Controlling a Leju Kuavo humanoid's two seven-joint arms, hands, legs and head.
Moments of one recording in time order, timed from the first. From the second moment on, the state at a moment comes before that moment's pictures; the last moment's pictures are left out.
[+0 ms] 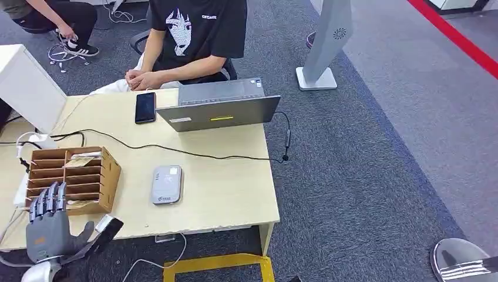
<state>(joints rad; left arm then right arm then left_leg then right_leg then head) -0.05 0.20 -0.15 -1.18 -1.20 0.56 0.02 -0.17 0.08 1.54 -0.11 -1.06 -0.60 0.04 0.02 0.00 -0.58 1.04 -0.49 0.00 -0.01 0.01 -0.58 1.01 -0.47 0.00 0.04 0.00</state>
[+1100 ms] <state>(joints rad) -0.13 0.23 -0.12 -1.05 -1.25 0.56 0.02 -0.19 0.08 1.54 -0.11 -1.10 -0.59 0.01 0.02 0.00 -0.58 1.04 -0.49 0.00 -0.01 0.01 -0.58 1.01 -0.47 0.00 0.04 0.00</state>
